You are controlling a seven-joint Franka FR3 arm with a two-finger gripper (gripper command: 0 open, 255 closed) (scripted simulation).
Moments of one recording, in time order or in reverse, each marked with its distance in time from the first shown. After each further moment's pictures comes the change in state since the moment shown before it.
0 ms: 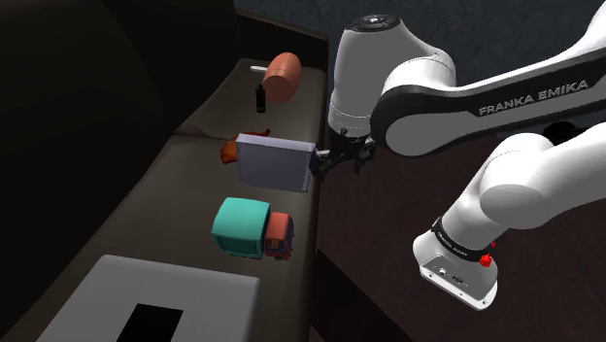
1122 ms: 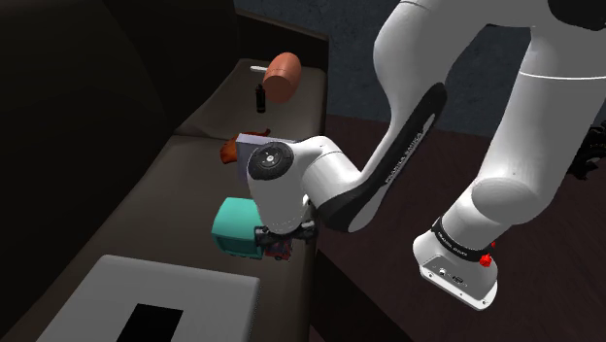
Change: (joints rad) arm -0.150 0.934 0.363 0.298 -0.787 0.269 1.106
